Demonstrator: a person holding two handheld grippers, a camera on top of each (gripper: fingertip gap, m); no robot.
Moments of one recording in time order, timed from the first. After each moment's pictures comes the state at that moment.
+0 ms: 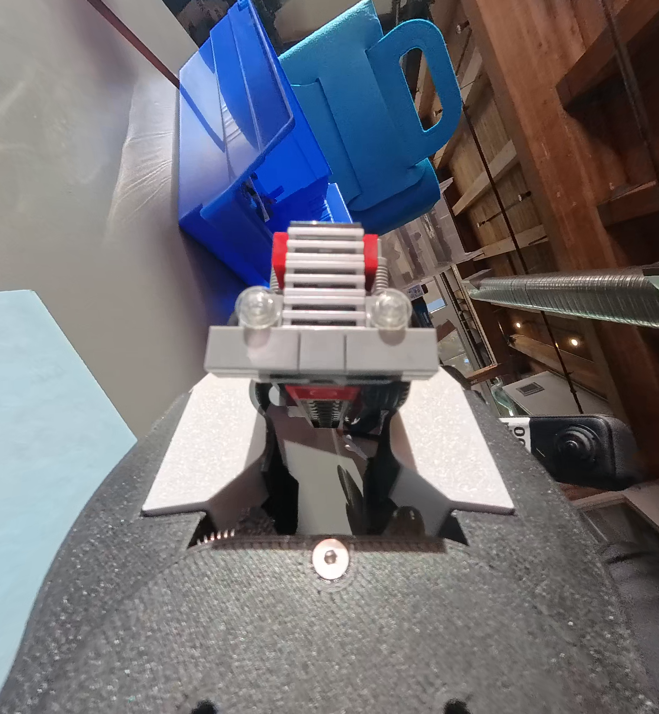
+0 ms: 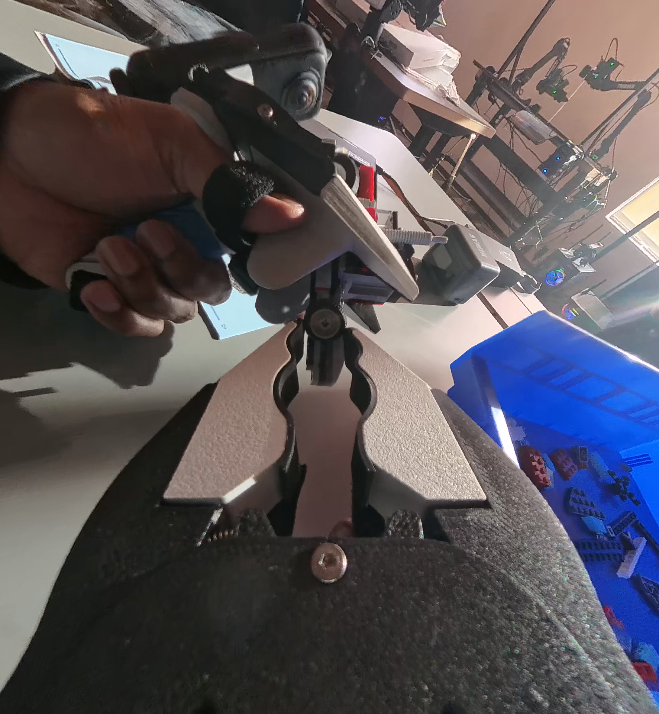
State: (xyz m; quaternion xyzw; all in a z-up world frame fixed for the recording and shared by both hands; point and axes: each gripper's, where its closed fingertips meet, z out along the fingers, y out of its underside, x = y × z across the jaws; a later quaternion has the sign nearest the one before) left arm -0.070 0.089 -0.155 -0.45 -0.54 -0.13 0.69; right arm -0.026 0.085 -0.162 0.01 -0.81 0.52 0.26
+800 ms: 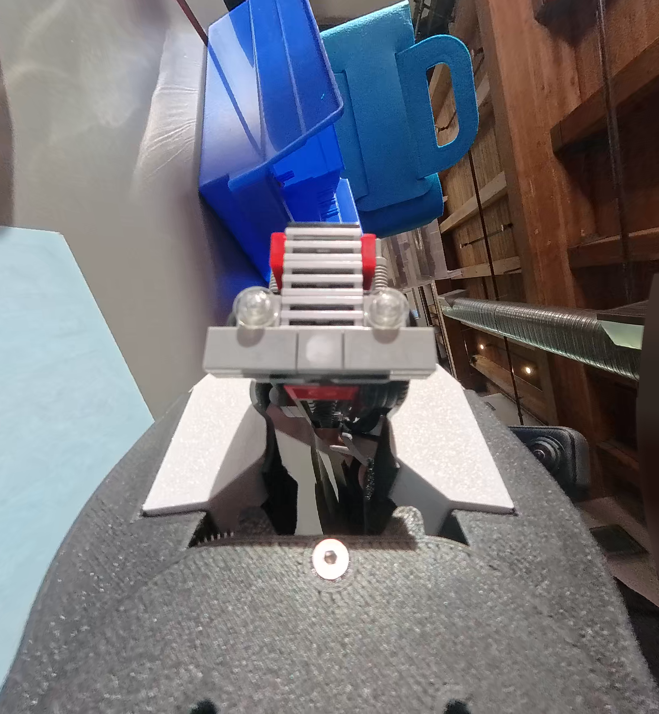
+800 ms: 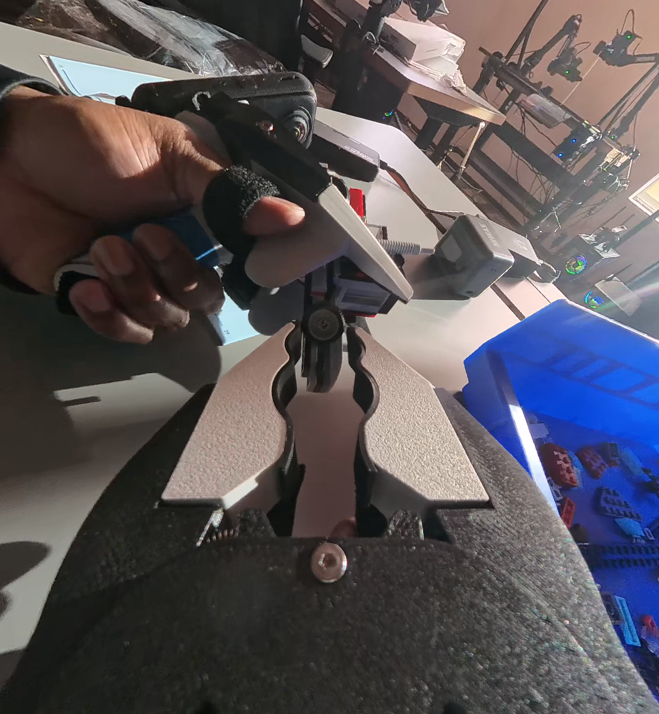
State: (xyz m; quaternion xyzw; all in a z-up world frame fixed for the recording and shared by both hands) left arm -0.071 0.087 -0.167 -0.40 -0.58 -0.20 0.68; right arm -0.027 0.083 -0.166 -0.01 -0.82 0.53 0.24
